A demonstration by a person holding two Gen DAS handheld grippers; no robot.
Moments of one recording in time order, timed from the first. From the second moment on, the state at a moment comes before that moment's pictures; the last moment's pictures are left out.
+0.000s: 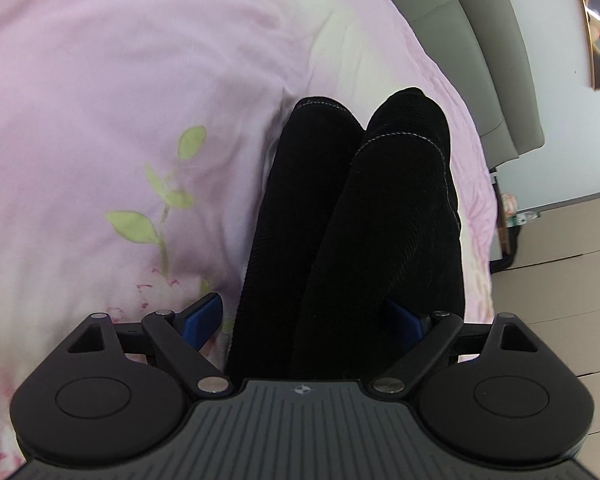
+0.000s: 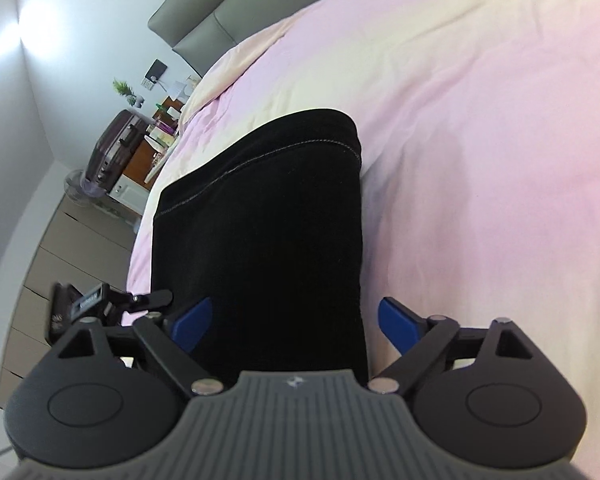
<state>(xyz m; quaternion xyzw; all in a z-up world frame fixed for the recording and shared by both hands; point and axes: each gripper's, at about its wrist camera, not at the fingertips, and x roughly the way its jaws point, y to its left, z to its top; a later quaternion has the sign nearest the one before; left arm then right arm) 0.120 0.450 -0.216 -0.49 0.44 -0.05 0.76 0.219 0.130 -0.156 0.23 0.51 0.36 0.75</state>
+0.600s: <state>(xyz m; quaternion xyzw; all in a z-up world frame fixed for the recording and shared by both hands) 0.139 0.442 -0.236 -0.51 0.44 -0.10 0.73 0.283 0.164 -0.232 0.34 0.56 0.45 0.61</state>
